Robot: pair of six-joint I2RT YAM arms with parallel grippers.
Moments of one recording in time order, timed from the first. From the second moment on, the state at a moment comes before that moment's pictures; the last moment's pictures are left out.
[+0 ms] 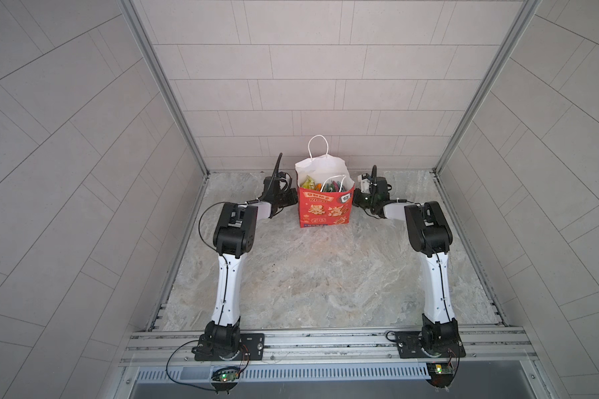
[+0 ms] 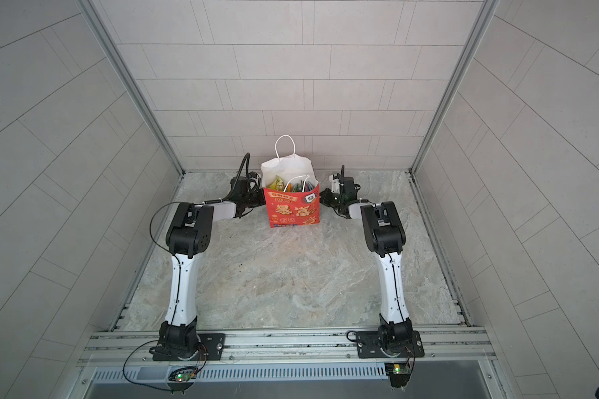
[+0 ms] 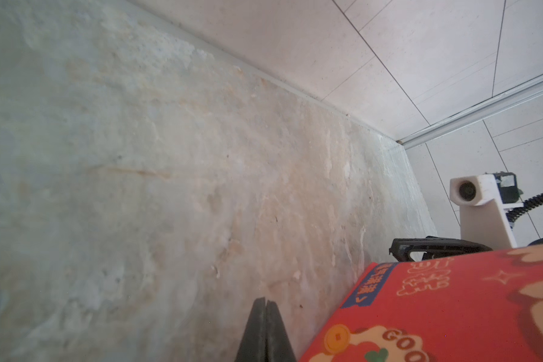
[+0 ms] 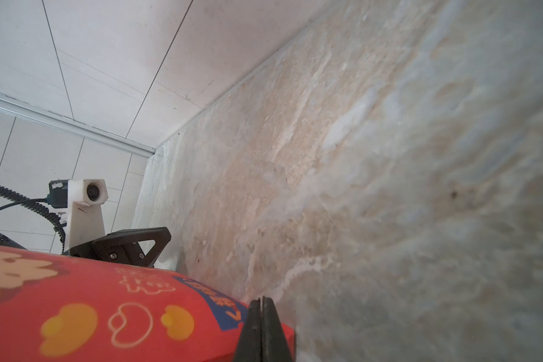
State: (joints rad) left arm -0.19 2.35 1.53 0.27 0.54 -0.50; right arm 0.14 2.32 1.49 0.30 -0.60 0.66
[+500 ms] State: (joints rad) left arm -0.20 2.22 1.28 0.37 0.52 -0.47; right arm 0.21 2.02 0.88 0.64 -0.54 0.76
